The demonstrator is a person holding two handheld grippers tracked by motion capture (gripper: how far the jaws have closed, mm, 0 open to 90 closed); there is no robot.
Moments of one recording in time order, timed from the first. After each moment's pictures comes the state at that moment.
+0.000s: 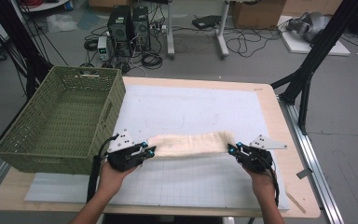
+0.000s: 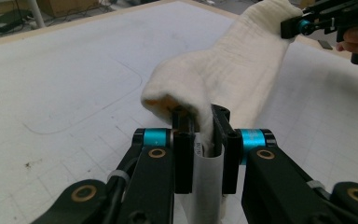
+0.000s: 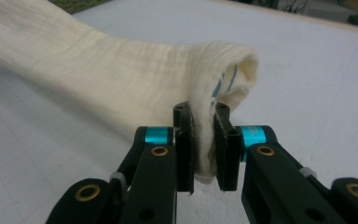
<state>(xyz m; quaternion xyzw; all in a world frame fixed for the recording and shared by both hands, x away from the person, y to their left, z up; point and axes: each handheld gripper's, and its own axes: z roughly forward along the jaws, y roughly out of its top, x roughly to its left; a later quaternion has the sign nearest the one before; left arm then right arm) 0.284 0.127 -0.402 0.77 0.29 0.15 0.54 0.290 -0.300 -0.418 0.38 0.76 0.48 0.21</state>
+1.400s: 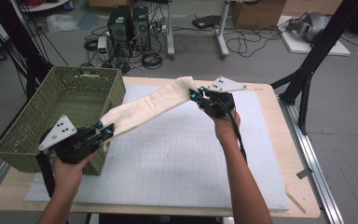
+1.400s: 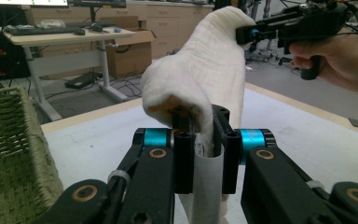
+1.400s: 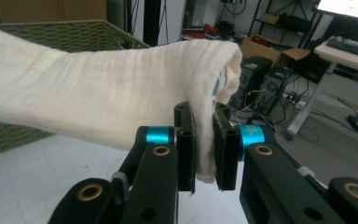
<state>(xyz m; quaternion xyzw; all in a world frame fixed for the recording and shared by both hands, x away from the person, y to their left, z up) 0.260 0.221 -0.331 0.68 0.33 0.25 0.61 0.393 -0.172 -0.299 0.27 0.76 0.53 0.28</state>
